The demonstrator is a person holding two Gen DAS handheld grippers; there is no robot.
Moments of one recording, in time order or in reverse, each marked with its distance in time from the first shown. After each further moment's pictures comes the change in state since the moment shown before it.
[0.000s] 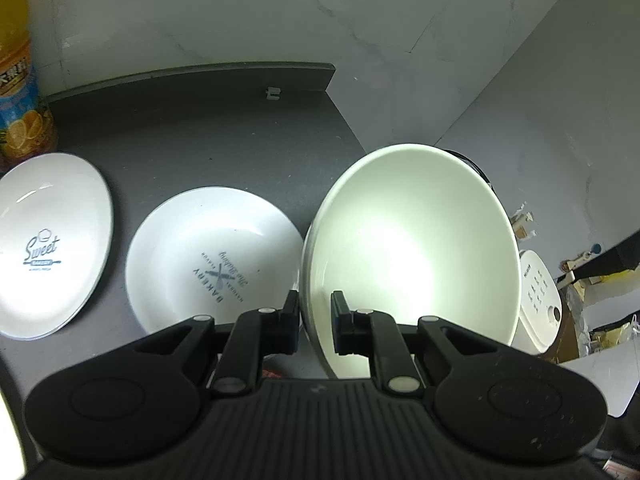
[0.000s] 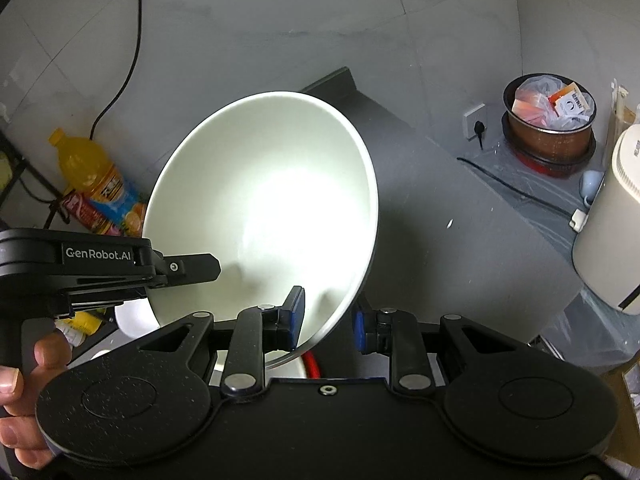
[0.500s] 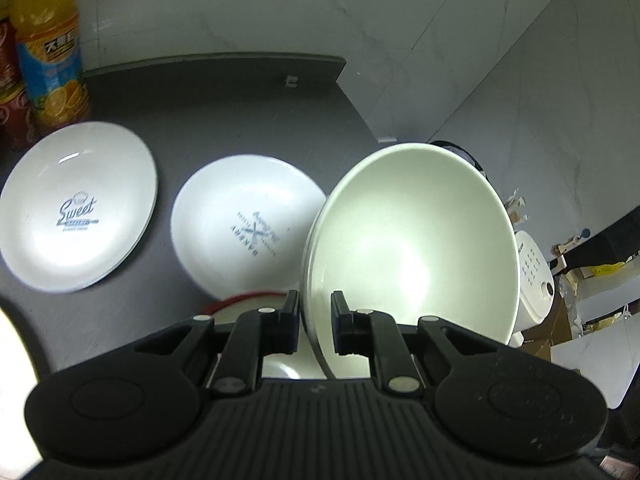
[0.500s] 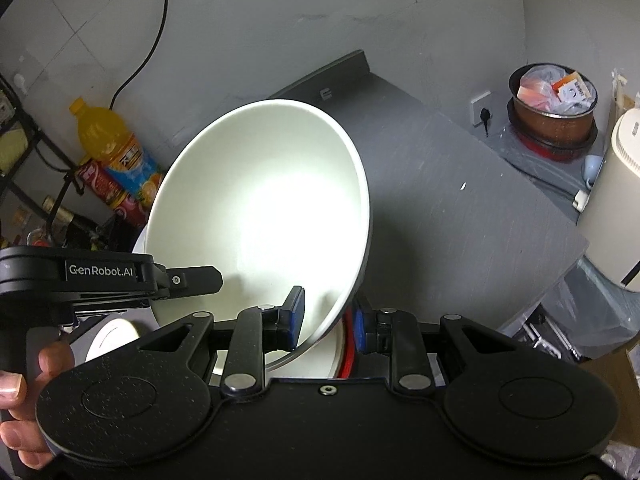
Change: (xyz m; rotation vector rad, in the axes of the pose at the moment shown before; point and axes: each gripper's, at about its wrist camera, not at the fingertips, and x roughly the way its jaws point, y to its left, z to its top) left arm -0.038 0.035 -0.041 -0.005 0.008 -0.027; right arm -0.016 0.022 -0.034 -0.012 0.045 0.019
